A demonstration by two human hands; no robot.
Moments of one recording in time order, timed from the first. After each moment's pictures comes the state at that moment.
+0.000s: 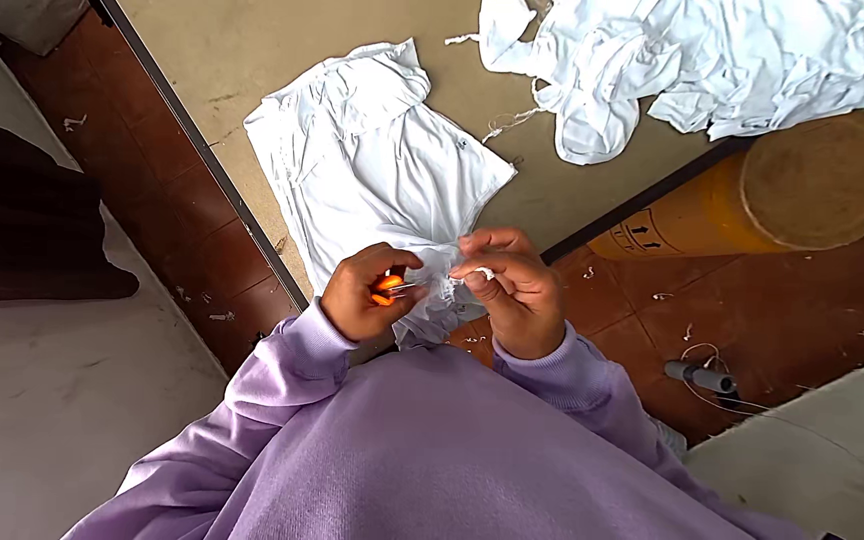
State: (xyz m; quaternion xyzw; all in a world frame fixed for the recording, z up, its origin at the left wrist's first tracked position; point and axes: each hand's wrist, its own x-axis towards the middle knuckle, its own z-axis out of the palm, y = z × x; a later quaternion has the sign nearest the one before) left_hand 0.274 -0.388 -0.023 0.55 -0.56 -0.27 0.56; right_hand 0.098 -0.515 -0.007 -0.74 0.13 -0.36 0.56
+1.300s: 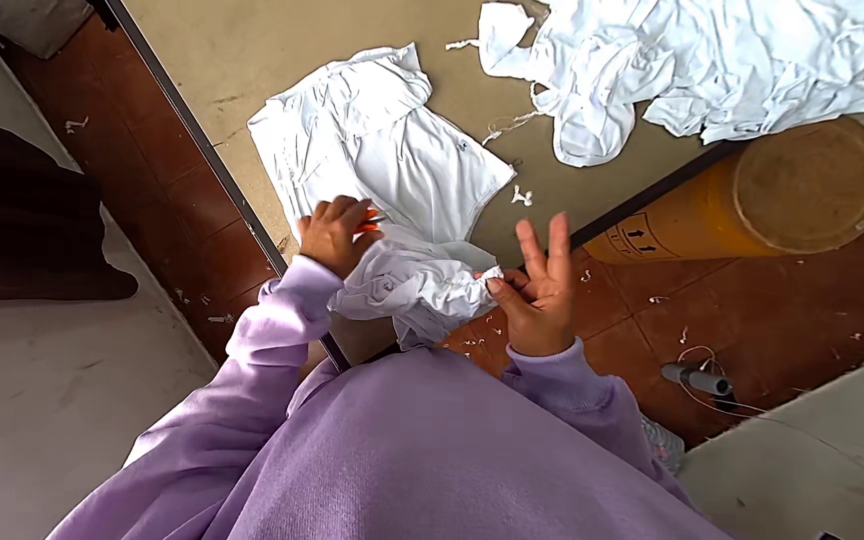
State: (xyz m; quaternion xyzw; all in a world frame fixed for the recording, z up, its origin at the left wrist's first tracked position) left_hand 0.325 -0.410 -0.043 0.79 -0.53 -0.20 0.25; right_hand 0.060 -0.510 -0.031 -0.69 0.29 -0.33 0.58
